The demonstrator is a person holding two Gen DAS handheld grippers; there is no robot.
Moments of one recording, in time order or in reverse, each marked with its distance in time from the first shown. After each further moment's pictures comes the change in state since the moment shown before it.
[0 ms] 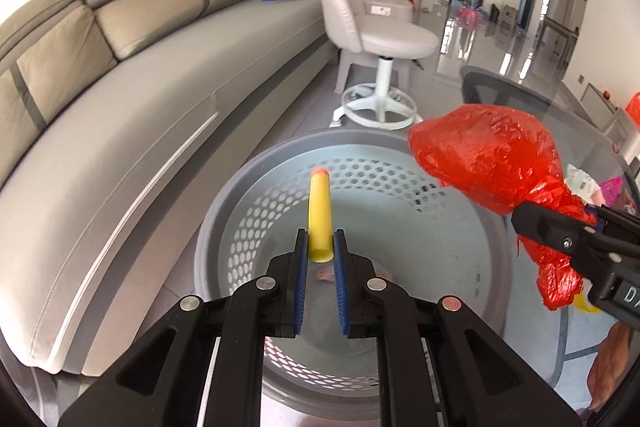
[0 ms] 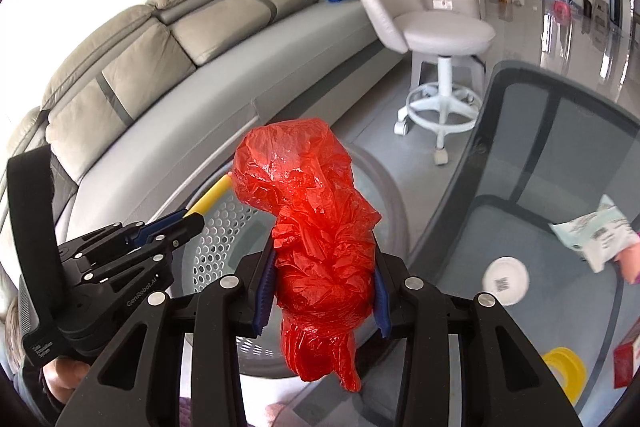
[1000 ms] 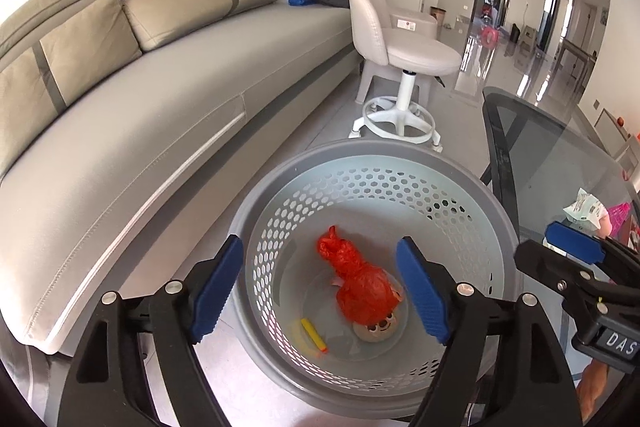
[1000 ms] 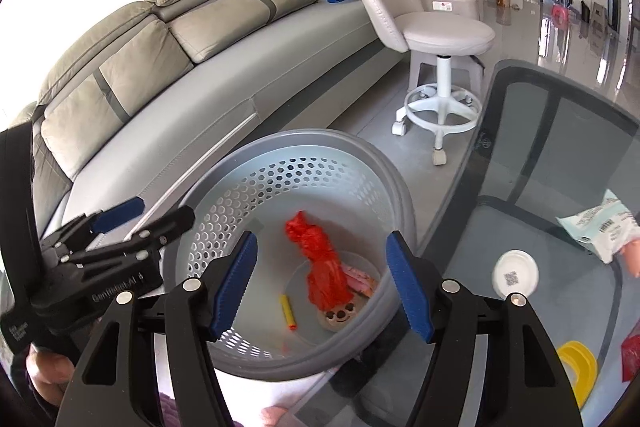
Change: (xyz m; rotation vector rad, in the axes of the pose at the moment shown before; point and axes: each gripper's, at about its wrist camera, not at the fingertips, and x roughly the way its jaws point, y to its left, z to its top) left arm -0.013 0.018 -0.001 -0.075 -0.045 0.038; right arm 0.002 0.009 -0.010 -0.015 -0.027 -0.030
